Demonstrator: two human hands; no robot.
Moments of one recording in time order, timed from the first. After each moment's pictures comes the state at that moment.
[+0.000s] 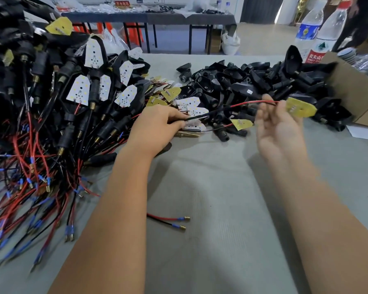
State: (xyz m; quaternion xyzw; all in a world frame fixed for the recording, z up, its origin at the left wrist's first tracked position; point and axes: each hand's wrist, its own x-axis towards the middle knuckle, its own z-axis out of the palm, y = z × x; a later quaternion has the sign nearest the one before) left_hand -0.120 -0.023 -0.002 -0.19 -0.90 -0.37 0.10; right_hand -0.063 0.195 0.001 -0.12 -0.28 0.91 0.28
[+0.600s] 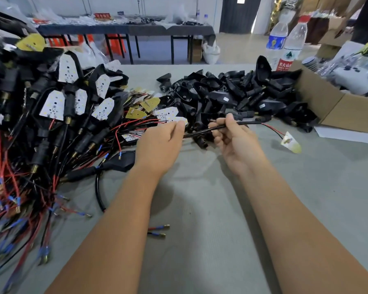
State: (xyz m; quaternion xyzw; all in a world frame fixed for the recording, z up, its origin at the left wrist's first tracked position) left_hand -0.100 0.024 -0.020 -0.19 -0.90 -0.34 0.19; right_hand -0.060 0.183 -0.014 -0.12 -0.46 0.86 0.17
